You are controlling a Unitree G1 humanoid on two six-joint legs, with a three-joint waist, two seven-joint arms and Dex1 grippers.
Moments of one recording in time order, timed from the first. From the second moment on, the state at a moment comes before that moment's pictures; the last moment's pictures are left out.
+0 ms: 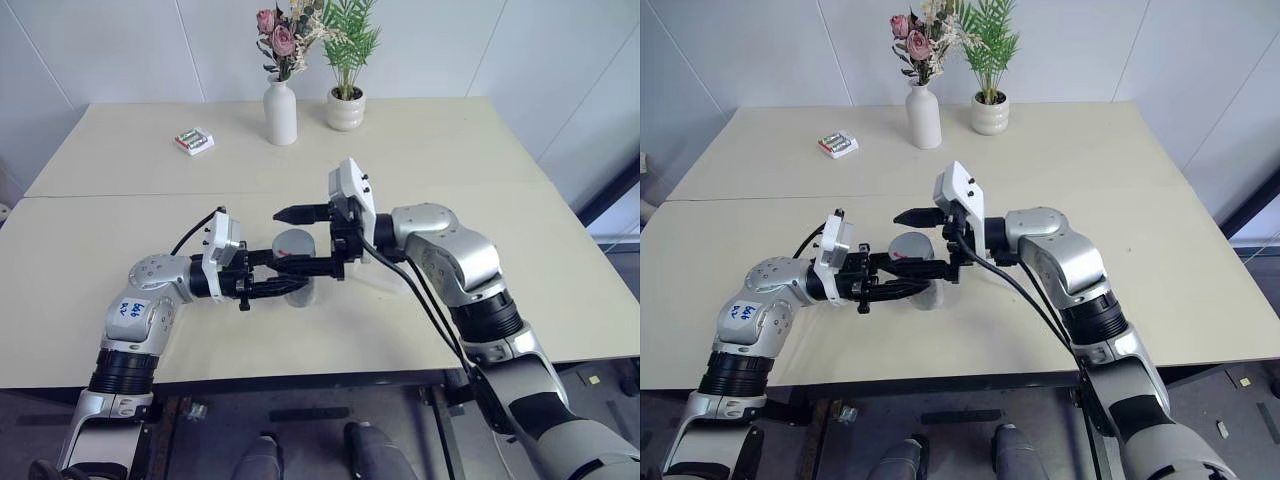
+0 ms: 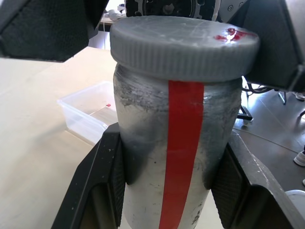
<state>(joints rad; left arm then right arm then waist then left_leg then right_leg) -0.54 0.53 0.03 0.05 -0.51 0.34 -1.20 -0.93 -0.31 0.21 0.06 0.45 0.57 1.09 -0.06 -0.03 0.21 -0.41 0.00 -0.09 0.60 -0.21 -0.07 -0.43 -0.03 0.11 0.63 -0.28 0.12</state>
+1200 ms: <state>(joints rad) -0.51 0.55 0.04 0.05 -0.51 0.35 -1.19 -0.85 -0.56 0.06 0.12 0.49 0.58 1.11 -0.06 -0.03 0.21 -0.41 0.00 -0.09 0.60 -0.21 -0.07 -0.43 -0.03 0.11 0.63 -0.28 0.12</state>
